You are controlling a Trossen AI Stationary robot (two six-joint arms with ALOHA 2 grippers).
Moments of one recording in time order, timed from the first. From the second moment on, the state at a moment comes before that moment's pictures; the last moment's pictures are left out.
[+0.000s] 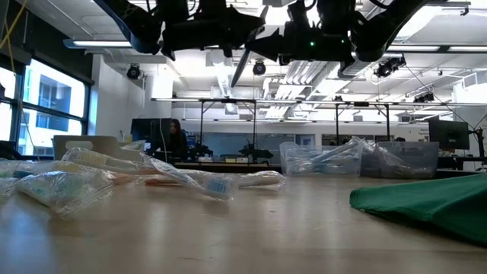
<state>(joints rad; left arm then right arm) 0.44 1.59 1.00 0.87 0.41 -0.03 -0.41 1.58 0.85 0.85 -0.37 -0.24</state>
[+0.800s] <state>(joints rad) 0.59 1.58 1.00 0.82 0.41 -0.09 -0.48 1.55 0.83 0.75 -0.33 -0.19</state>
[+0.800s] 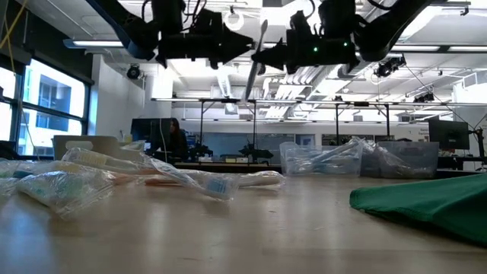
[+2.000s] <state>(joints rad) 0.61 1.58 1.00 0.62 0.42 -0.12 -0.53 1.50 0.40 1.13 0.44 0.24</state>
